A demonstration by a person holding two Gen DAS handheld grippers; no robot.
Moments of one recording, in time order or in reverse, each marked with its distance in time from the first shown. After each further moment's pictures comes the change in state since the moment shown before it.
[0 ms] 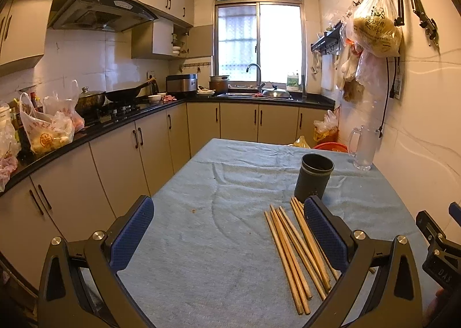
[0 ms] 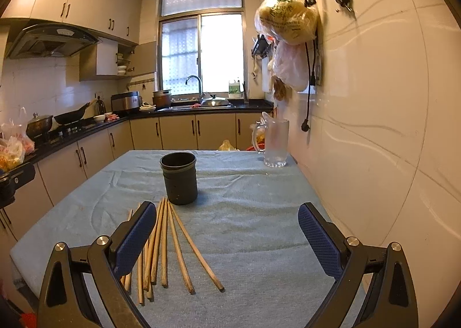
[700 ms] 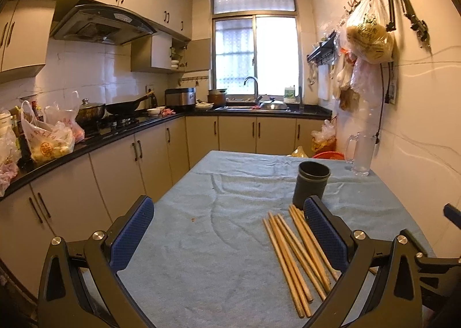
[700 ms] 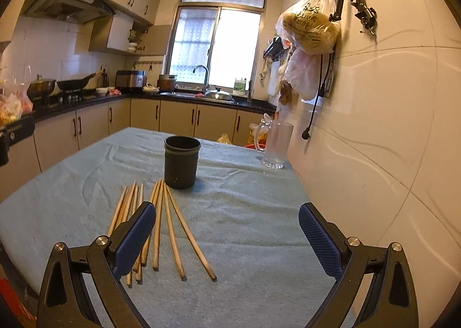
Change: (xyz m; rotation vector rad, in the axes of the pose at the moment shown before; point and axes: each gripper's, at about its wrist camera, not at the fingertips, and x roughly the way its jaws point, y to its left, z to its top) left arm -0.009 -0.003 -0.012 0.012 -0.085 -0.013; right arm 0.006 0.028 -0.015 -0.163 0.047 -0.054
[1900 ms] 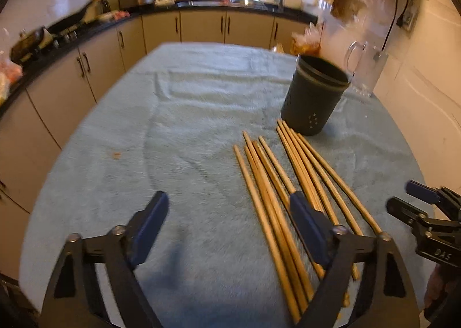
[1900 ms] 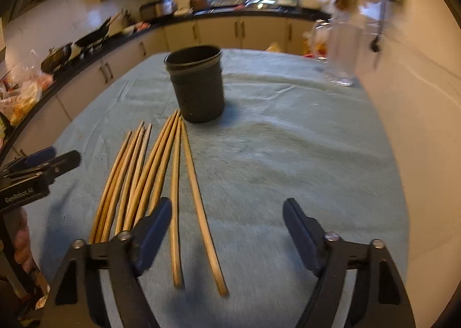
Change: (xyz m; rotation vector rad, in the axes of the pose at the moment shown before) left arm 0.193 -0.034 -0.049 0.005 0.583 -0.179; right arm 0.172 -0.013 -0.004 0.043 0.477 0.376
